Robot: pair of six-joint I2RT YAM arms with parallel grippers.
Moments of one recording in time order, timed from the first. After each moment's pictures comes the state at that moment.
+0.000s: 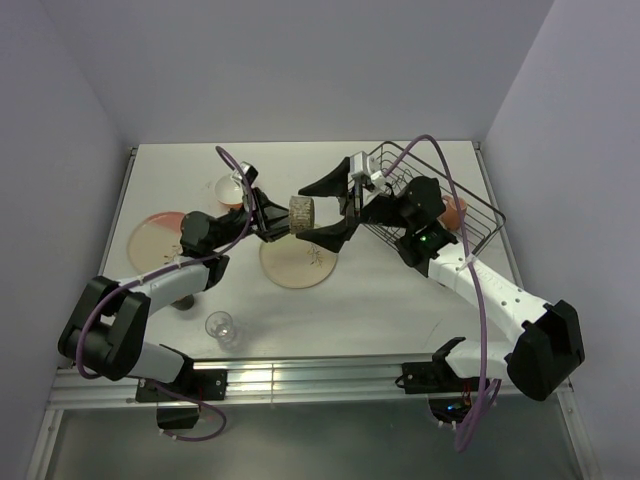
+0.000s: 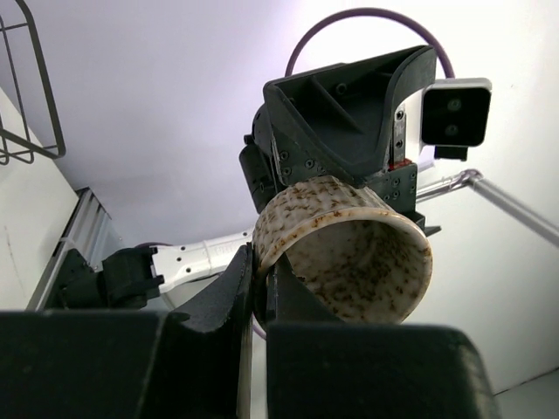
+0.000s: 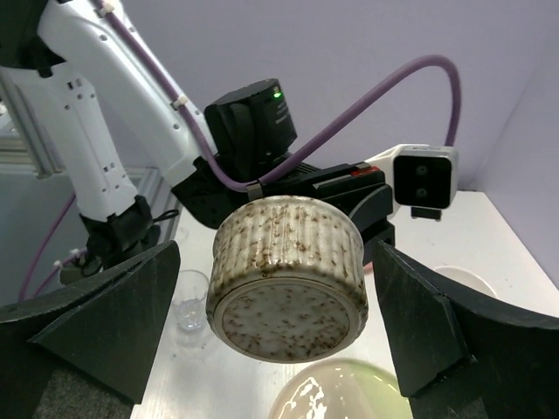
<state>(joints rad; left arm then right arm) -0.45 1.42 0.65 1.25 0.84 -1.74 0.58 1.23 0.96 0.60 -0.93 0.17</state>
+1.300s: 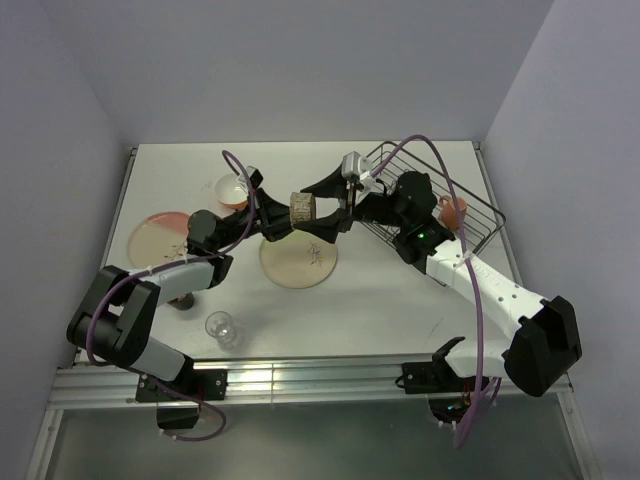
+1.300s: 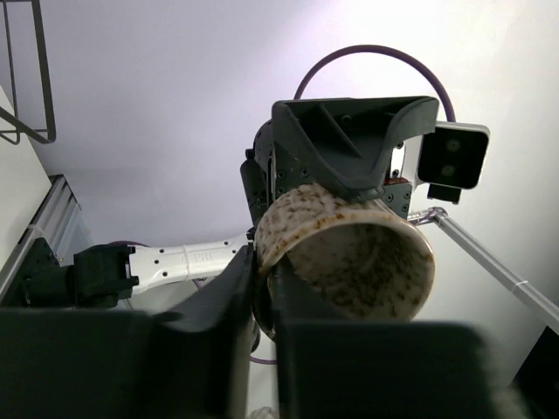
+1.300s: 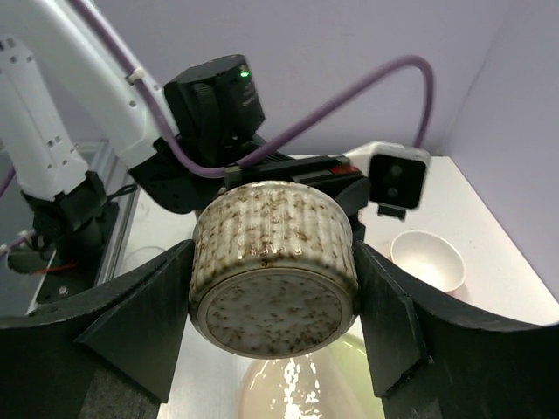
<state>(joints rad) -0.45 1.49 0.66 1.27 0.81 -1.88 0.58 1.25 0.98 0.47 -0.84 0.03</state>
